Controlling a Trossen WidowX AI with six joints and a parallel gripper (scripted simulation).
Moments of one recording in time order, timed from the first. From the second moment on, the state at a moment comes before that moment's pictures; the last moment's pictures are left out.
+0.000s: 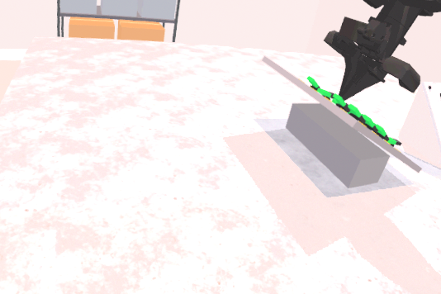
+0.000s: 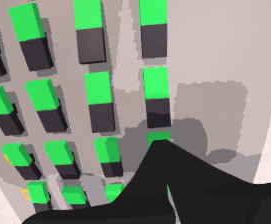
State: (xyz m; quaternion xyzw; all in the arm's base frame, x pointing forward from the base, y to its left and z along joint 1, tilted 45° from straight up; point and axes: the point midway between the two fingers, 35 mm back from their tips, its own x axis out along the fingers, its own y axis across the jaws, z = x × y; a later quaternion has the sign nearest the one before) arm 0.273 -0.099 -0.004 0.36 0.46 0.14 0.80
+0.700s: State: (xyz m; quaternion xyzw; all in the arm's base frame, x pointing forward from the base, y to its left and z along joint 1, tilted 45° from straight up) arm 0.275 -0.098 -0.006 0.36 0.46 0.14 0.80
